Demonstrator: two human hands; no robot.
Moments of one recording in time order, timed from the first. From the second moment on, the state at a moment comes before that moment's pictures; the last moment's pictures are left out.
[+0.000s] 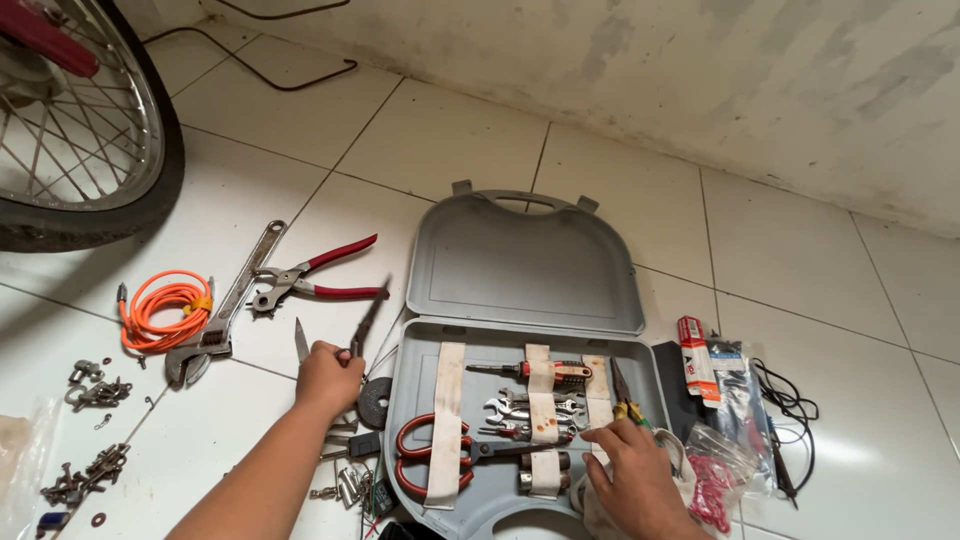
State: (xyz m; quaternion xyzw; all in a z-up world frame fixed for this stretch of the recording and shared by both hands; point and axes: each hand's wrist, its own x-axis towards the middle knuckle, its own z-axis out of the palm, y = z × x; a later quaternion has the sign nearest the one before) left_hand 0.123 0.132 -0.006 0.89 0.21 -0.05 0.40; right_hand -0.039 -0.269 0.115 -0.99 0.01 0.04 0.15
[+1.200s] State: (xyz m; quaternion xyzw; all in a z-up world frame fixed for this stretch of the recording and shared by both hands) left_hand -0.033 -0.022 0.255 0.71 0.00 -0.06 0.71; right_hand -0.082 -0.151 0.317 -0.88 -0.12 -0.24 0.40
